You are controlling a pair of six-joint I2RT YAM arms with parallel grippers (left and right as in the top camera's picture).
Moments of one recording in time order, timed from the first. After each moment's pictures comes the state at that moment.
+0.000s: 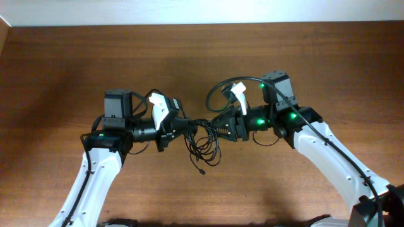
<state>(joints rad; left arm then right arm) -0.07 1.28 0.82 -0.40 1.13 0.52 0.37 1.51 1.01 -0.32 -1.14 0.06</state>
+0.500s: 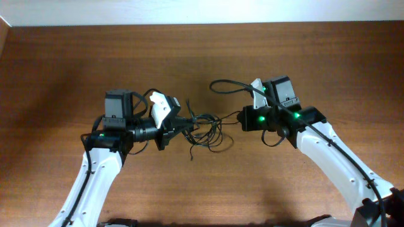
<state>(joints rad) -0.07 1.28 0.82 -0.41 1.01 0.50 0.34 1.49 1.02 -0.53 -0.33 0.32</state>
